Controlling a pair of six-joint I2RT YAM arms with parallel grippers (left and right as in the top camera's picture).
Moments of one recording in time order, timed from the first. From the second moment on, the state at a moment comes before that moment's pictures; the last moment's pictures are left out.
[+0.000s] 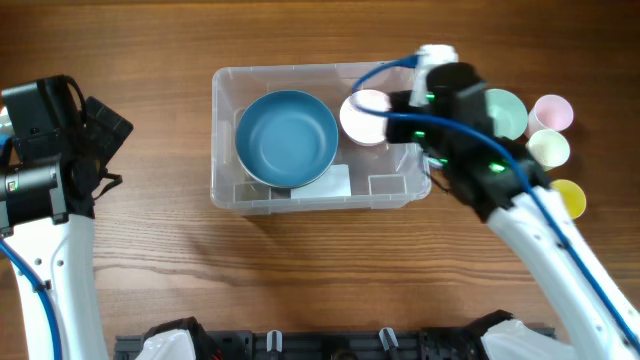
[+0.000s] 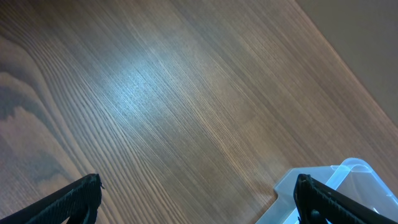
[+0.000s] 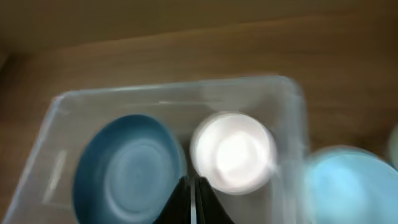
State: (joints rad) left arm 0.23 1.24 1.38 -1.06 -0.26 -0.66; right arm 0.40 1.31 1.21 -0.56 0.04 0.40
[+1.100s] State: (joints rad) left arm 0.23 1.24 1.38 -1.06 -0.26 -0.66; right arm 0.00 1.41 1.13 -0.85 0.14 0.80
